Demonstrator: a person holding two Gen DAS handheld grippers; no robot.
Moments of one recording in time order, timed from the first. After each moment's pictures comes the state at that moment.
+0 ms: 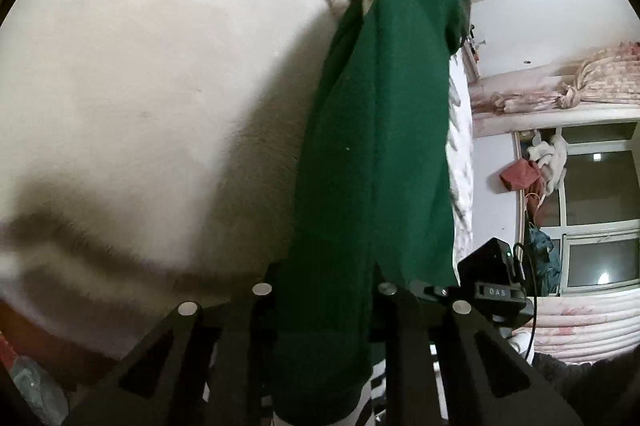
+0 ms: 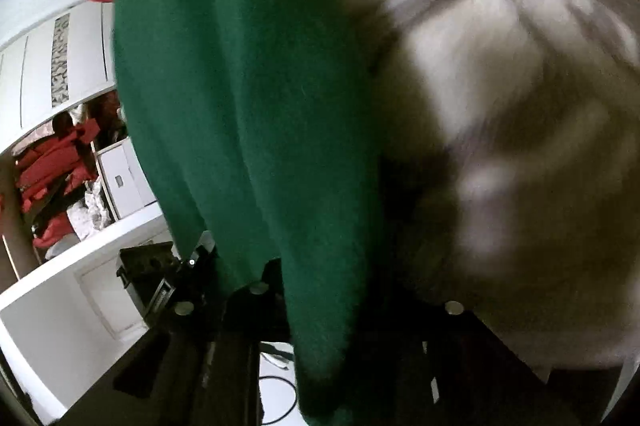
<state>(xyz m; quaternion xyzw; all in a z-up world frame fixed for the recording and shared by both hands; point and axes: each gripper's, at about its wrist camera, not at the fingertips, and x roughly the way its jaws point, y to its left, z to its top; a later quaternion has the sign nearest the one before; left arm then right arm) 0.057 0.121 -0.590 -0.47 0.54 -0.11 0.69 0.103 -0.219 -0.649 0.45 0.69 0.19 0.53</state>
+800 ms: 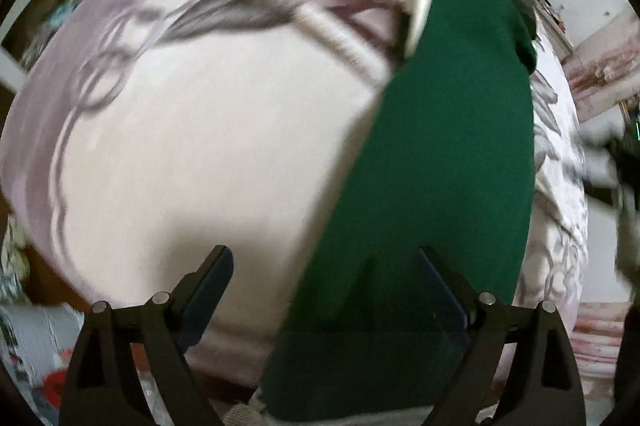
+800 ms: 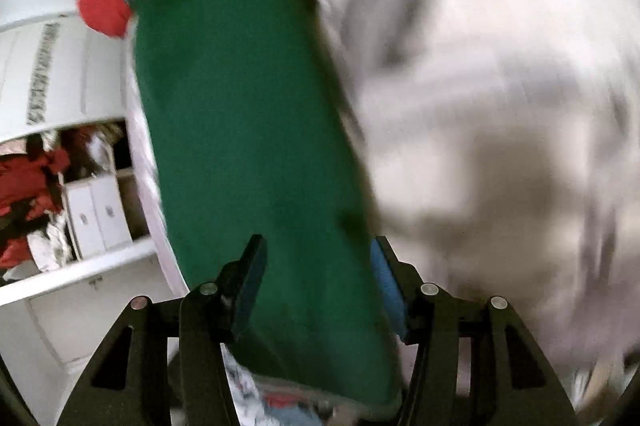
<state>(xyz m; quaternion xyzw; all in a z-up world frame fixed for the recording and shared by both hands) 0.152 0.118 -0.534 -0.25 0.61 0.05 0.75 0.220 -0.360 -0.526 0.37 0.65 0.11 0.65</state>
